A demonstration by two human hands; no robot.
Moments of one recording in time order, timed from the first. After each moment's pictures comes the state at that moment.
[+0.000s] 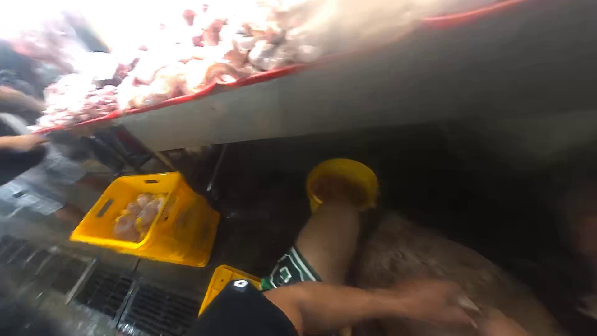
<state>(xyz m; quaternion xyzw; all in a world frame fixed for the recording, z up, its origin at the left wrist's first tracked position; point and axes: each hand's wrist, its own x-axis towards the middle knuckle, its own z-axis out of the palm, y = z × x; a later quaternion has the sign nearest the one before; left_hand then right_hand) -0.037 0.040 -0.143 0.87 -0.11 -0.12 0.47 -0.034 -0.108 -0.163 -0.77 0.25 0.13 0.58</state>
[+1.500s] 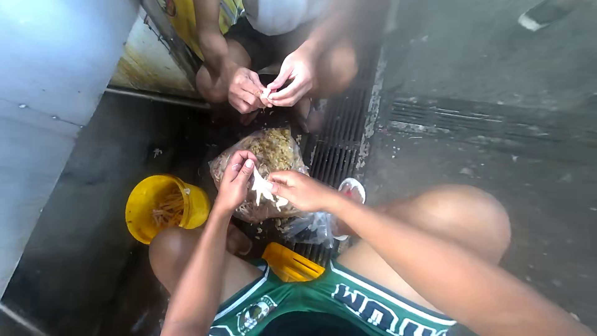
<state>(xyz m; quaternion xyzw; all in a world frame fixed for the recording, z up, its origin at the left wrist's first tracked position) 0.090 -0.012 -0.123 0.65 -0.31 -0.29 0.63 -0.041 -0.180 -0.108 -0.78 0.06 0.12 0.61</state>
